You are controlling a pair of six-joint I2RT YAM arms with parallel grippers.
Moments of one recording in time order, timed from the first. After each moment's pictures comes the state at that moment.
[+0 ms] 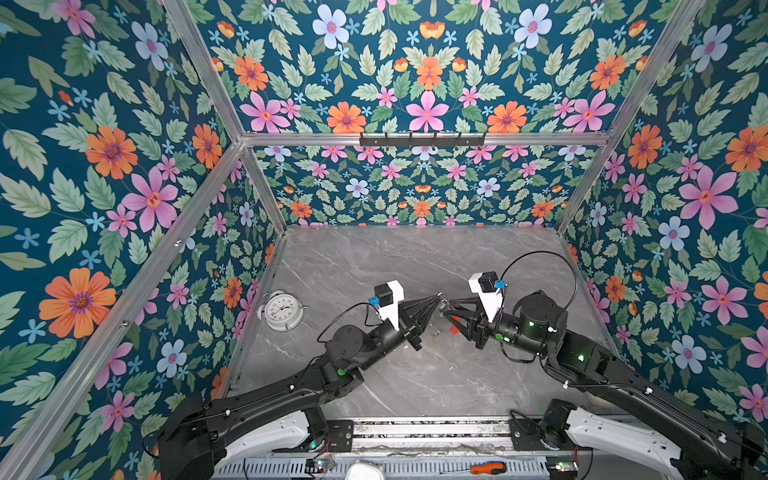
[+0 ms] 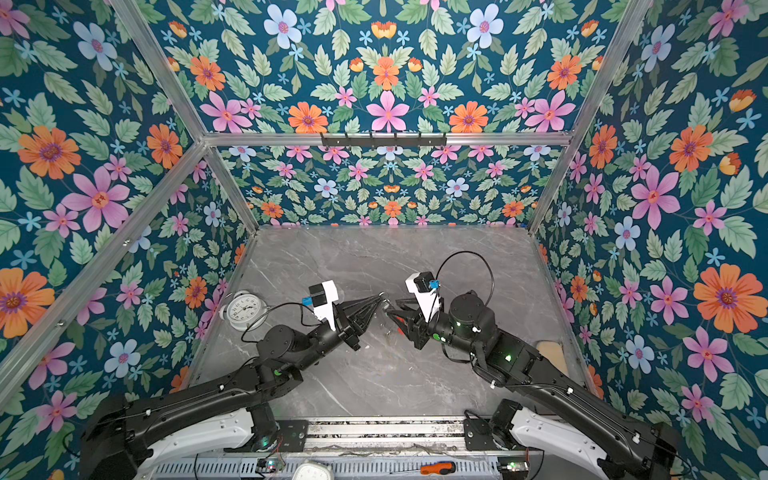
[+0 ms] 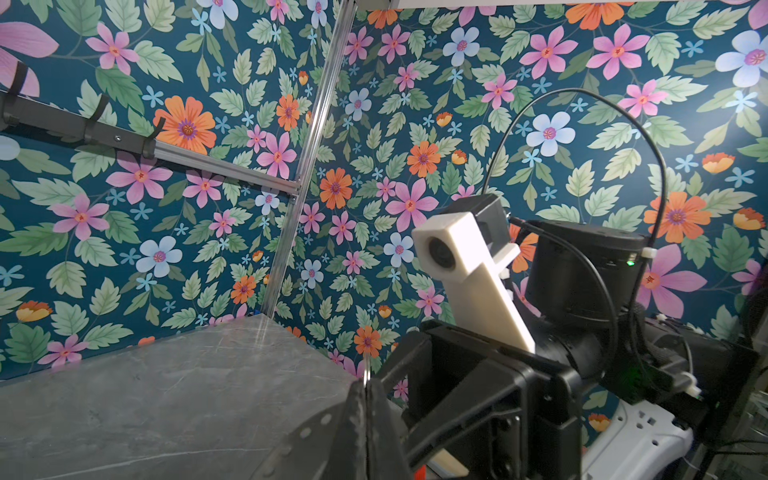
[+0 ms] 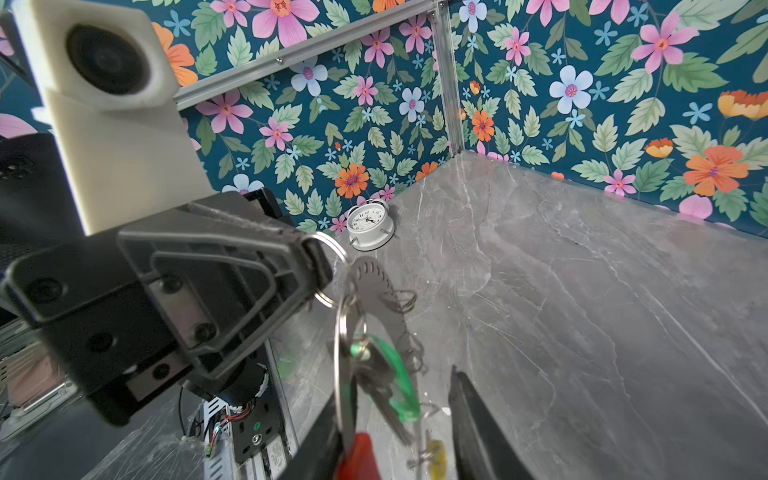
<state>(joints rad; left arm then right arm) -1.08 0.97 0.57 0.74 -0.04 -0.32 0.88 0.87 0.87 -0.21 -0.14 0.24</state>
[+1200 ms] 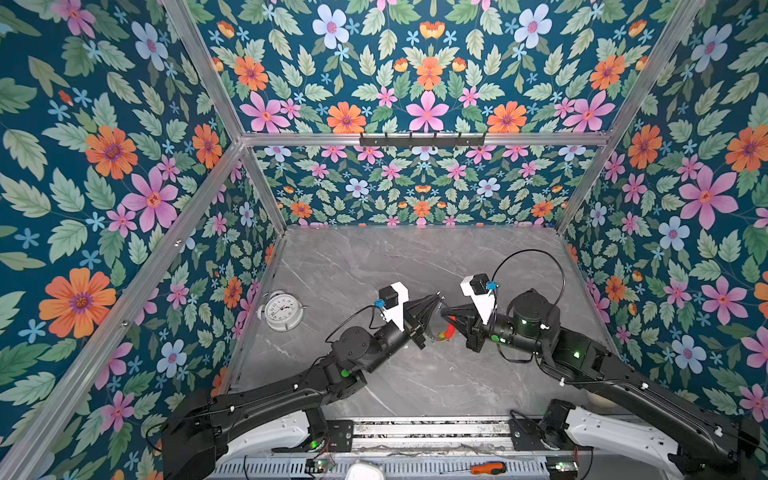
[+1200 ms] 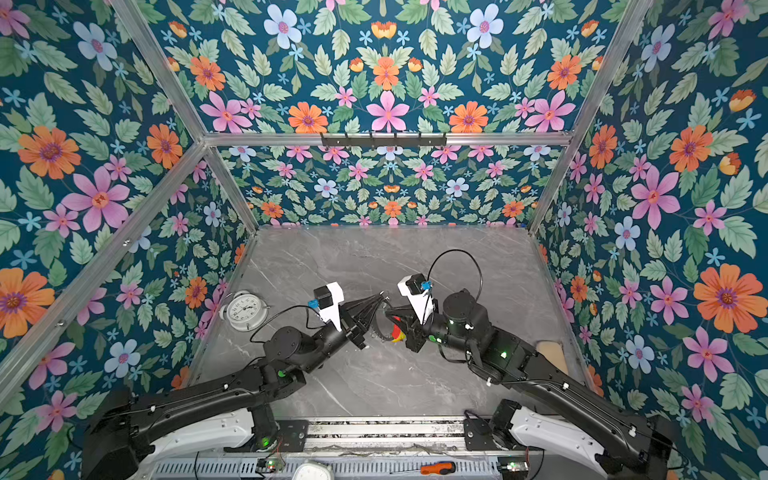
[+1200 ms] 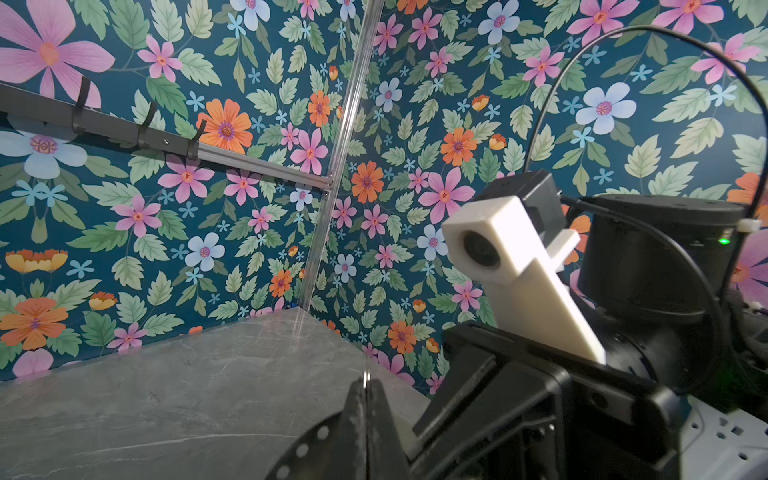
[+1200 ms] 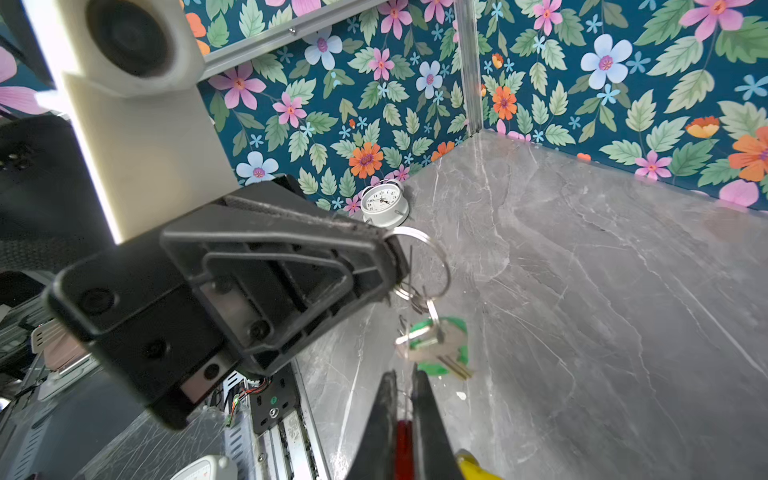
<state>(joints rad) -1.12 0.99 0.56 0.74 -0.15 -0.25 0.90 0.90 0.90 -0.25 -0.20 0.24</state>
